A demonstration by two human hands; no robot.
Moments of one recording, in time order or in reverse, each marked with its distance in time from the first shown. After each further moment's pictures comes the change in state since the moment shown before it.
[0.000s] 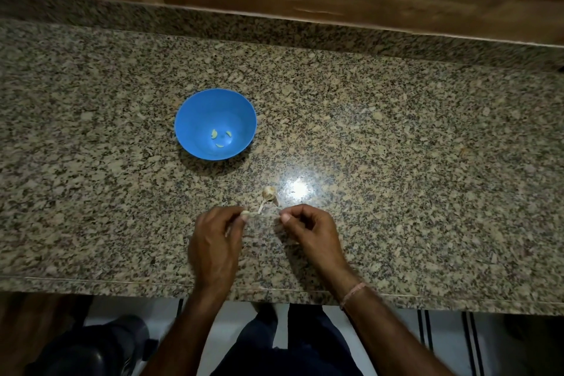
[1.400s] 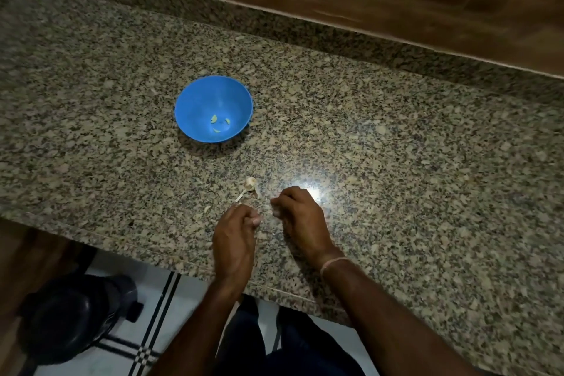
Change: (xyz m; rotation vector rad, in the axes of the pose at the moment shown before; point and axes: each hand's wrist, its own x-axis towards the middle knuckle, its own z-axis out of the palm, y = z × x) left_hand -0.043 0.067 0.069 -0.138 0.083 -0.121; right_hand 0.051 0.017 -0.055 -0.841 -0.175 -0.643
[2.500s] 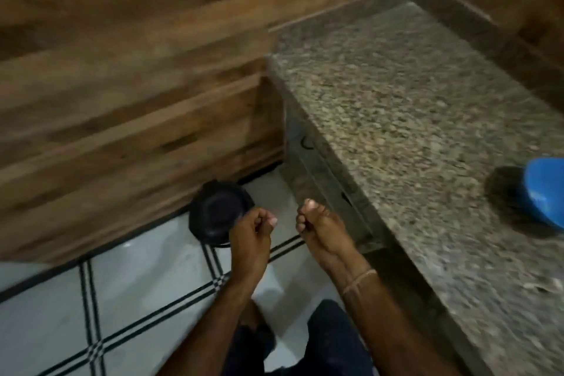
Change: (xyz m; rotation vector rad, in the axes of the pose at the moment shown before) left_hand -0.138 -0.276 -0.312 -0.378 0.647 -0.577; right_hand -0.034 -0.375 0.281 1.149 -0.709 0.716
